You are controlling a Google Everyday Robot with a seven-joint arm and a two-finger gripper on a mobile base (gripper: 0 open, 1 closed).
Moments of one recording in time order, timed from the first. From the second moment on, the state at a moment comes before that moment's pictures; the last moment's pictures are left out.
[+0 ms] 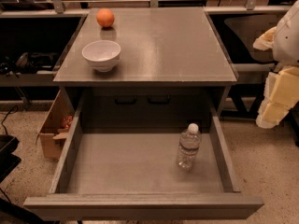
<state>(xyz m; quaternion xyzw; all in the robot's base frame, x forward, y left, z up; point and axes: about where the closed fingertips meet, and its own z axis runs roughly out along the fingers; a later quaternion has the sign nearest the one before) 0.438 -0.217 0.977 -0.60 0.78 -0.03 0.16</state>
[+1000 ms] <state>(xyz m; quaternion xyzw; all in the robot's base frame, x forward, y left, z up) 0.459 -0.242 0.938 -0.56 0.78 0.07 0.25</state>
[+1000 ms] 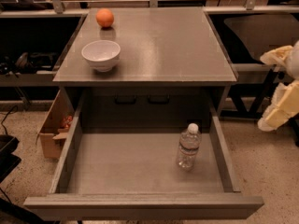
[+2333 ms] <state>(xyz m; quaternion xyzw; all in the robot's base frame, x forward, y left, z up) 0.467 -0.244 0.850 -0.53 0.68 0.22 0.47</state>
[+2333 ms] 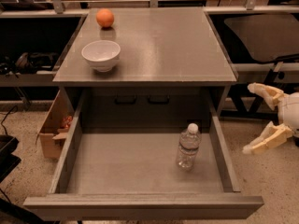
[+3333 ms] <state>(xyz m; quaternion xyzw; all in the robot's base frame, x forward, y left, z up) 0.484 -0.180 0.772 -0.48 0.65 0.35 0.48</state>
